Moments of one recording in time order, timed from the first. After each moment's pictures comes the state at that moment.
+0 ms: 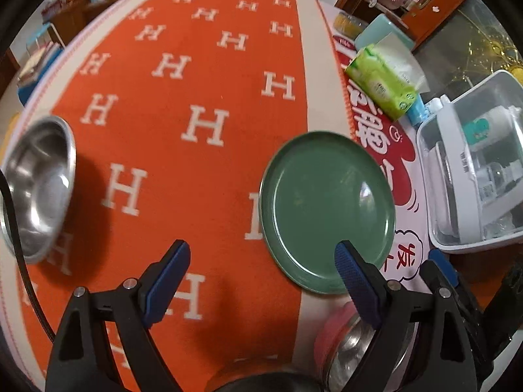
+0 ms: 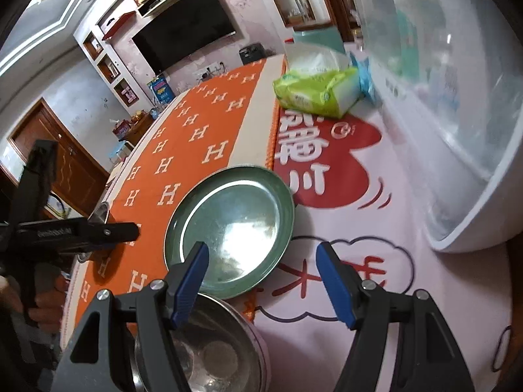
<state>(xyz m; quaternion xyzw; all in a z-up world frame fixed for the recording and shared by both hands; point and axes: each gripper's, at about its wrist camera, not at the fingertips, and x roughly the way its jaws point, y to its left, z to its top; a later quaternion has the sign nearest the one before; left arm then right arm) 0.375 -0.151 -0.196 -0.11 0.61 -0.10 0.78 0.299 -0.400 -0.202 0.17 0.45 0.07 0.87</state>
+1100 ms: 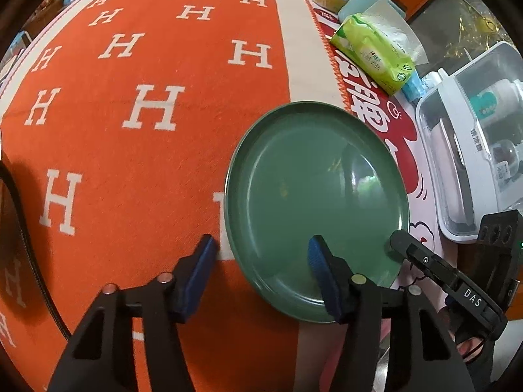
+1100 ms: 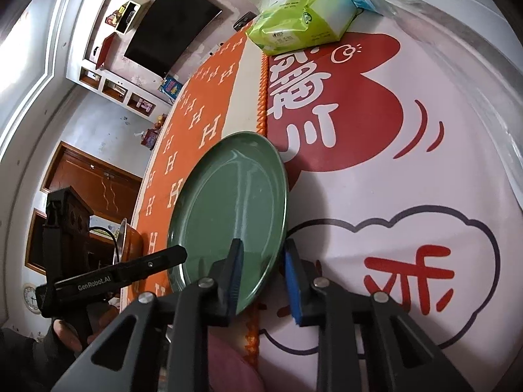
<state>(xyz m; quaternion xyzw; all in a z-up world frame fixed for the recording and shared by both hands) 0.394 -0.181 -0.247 -0.10 0.61 -0.15 0.77 0.337 -0.424 -0.279 0.33 0.49 0.14 0.80</state>
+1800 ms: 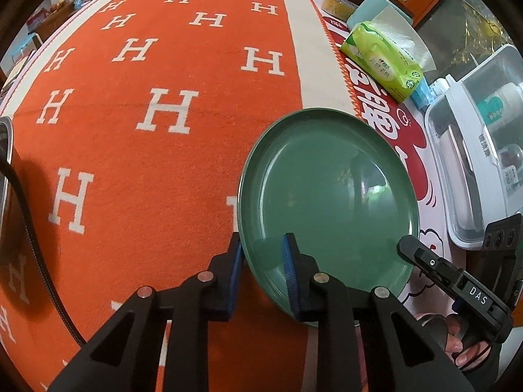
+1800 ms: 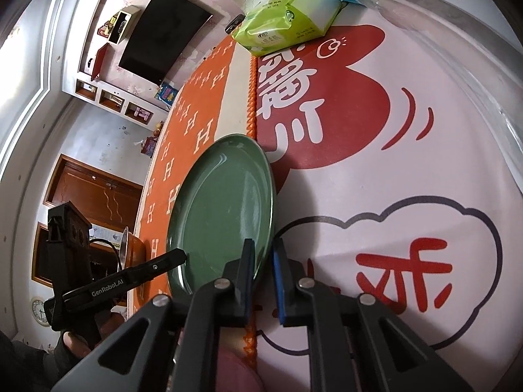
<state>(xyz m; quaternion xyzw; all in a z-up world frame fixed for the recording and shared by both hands) 0.389 -0.176 -0.248 -0.09 0.60 -0.12 0.79 0.334 -0.432 -0.286 0.35 0.49 0.13 0.79</state>
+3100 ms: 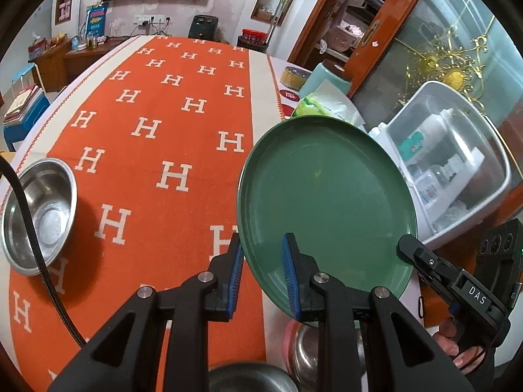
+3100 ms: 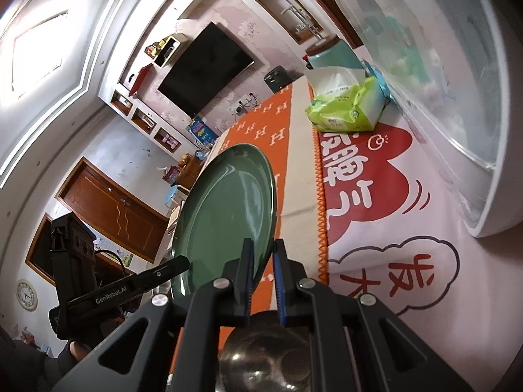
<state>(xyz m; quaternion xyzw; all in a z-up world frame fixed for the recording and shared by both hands) 0.323 -0.153 -0.136 -0.12 0.48 -0.17 0.86 0.282 -0.413 -0.174 0.31 0.37 0.14 0.86</state>
